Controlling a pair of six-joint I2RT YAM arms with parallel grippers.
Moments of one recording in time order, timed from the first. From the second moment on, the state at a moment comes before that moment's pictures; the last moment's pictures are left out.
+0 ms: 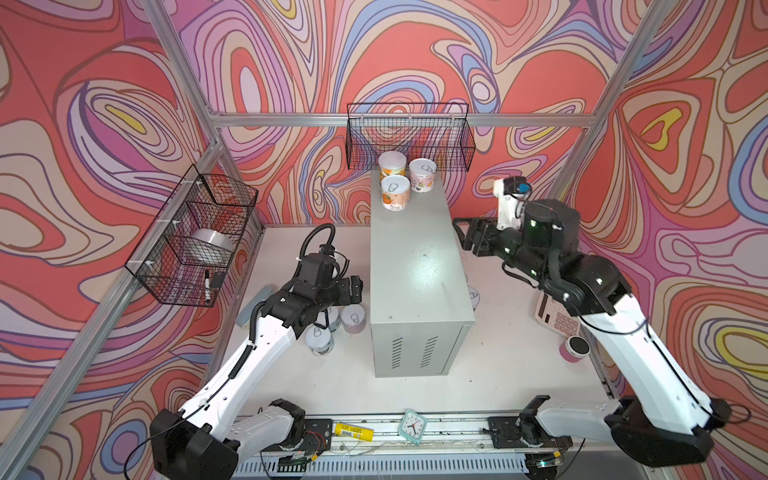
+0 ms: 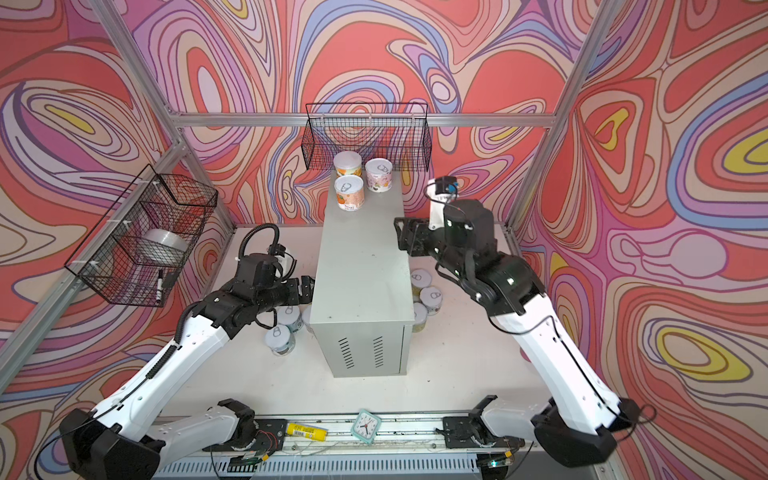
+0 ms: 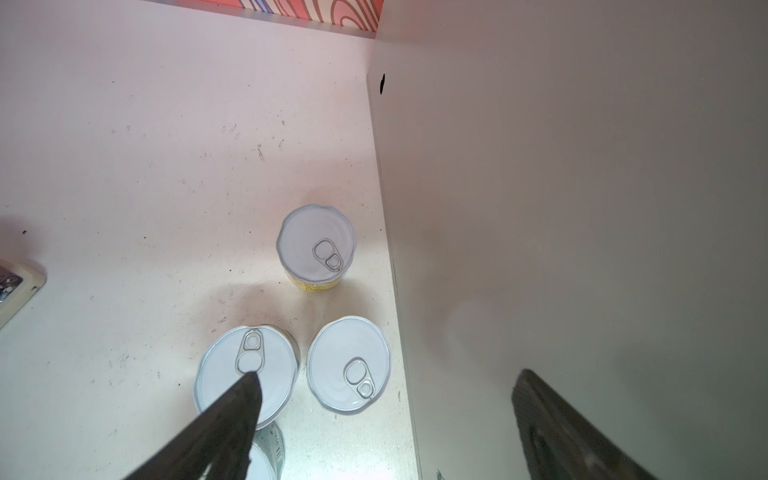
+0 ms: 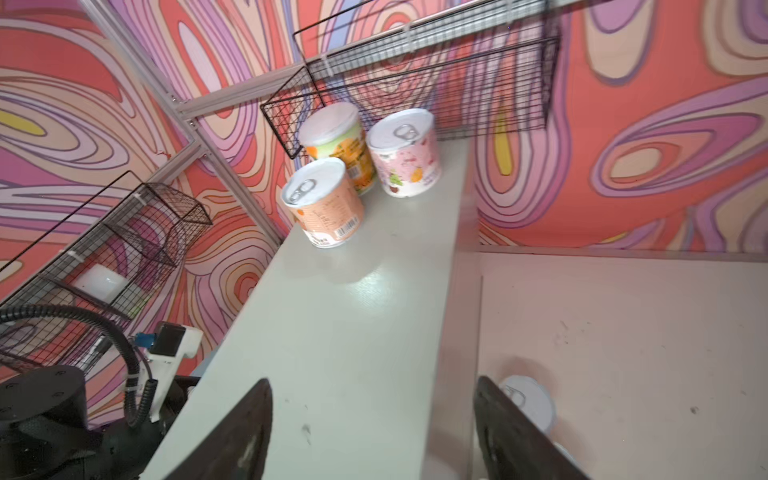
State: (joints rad) left arm -0.40 1.13 1.05 -0.65 -0.04 -0.41; right arm 0.59 1.19 1.66 -0.77 0.19 0.40
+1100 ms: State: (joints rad) left arm -0.47 1.02 0.69 -0.81 -0.33 -0.64; right arm 0.30 0.99 0.96 -0.73 0.03 0.54
